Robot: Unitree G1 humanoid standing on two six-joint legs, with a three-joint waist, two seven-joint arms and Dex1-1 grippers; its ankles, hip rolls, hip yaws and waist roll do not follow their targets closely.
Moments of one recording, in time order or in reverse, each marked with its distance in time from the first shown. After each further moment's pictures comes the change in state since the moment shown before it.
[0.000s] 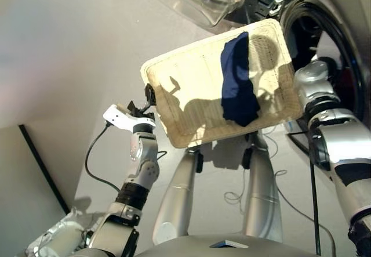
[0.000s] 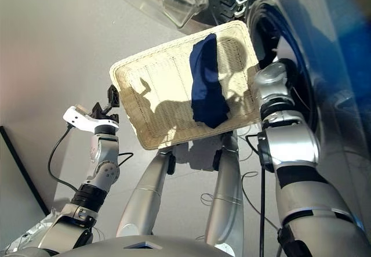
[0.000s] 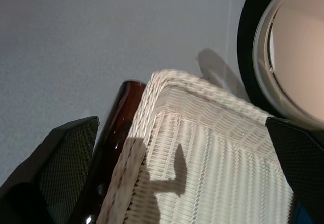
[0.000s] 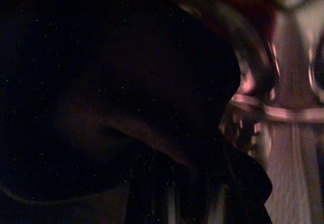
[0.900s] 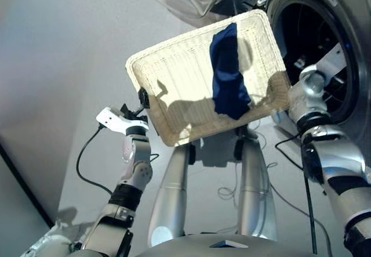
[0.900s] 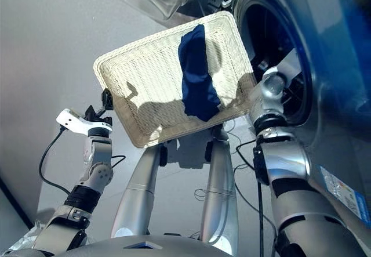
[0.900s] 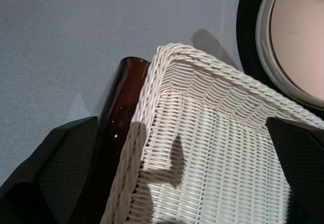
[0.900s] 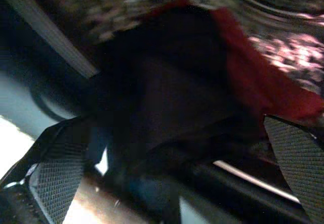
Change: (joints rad) left arm 0.038 0.025 0.065 0.100 -0.015 0.006 -0.081; right arm 0.359 0.164 0.079 -0.227 0.334 -0.204 0.452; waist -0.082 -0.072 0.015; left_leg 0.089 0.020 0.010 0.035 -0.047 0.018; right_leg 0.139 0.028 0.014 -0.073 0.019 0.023
